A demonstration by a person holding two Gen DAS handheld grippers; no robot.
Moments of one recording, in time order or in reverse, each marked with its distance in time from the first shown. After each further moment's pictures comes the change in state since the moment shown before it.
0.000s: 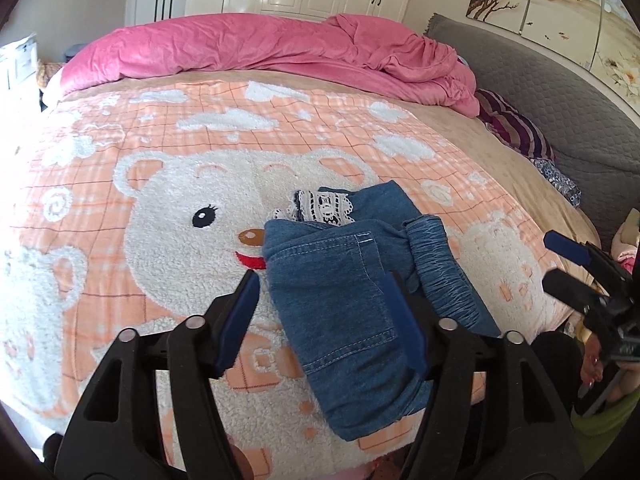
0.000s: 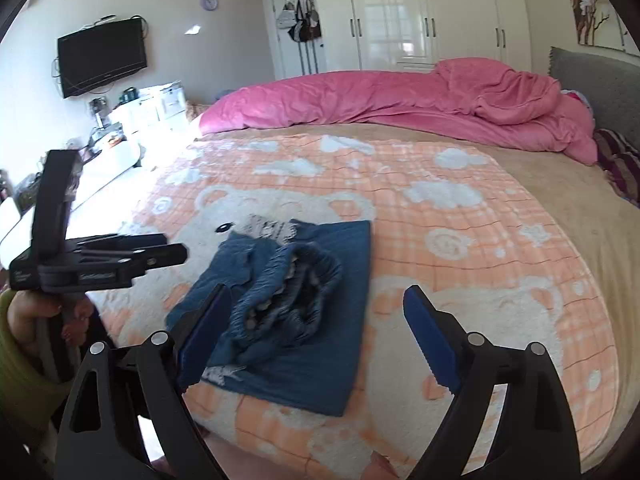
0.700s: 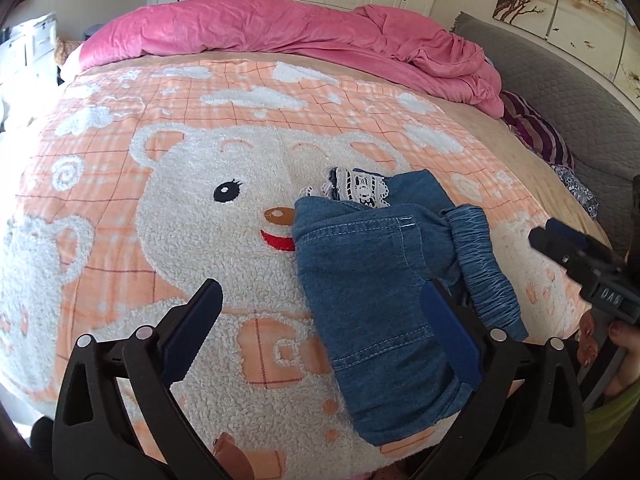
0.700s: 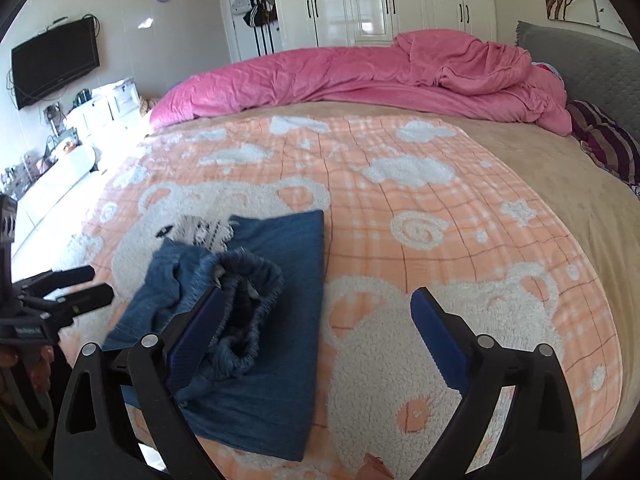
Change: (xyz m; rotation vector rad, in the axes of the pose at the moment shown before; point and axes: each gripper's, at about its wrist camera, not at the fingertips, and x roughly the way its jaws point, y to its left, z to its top) left arm 0.020 0.018 -0.012 -0.069 0.039 0.047; right arm 0.055 -0.027 0.002 0.084 0.075 -0.117
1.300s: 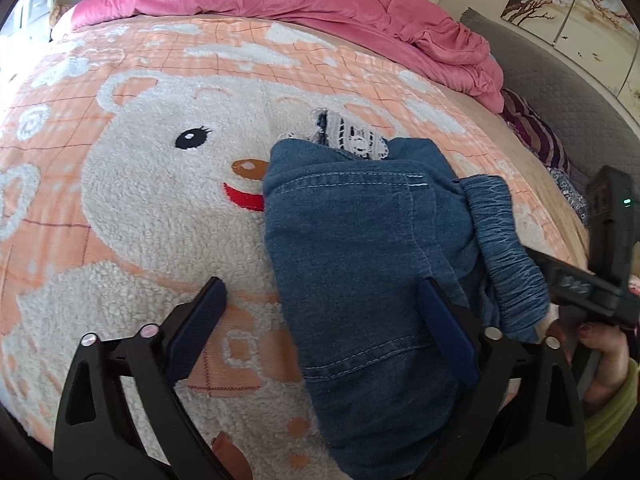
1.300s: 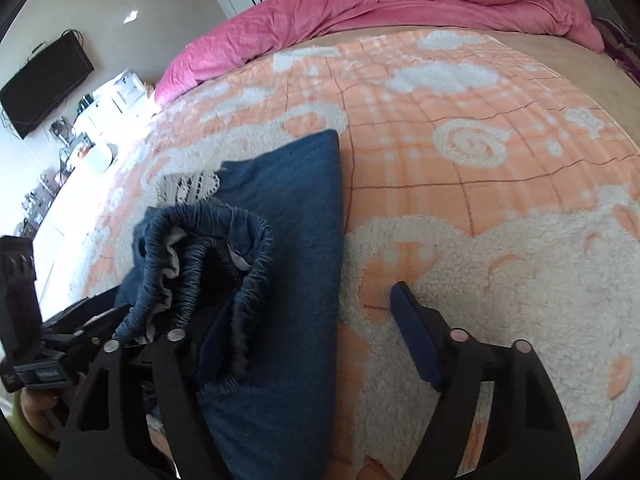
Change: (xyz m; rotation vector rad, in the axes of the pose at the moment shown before) left arm 0.046 -0.003 -0.020 -0.076 0.064 -0.082; right arm 0.078 -0.014 -0.015 0.137 0.206 0.185
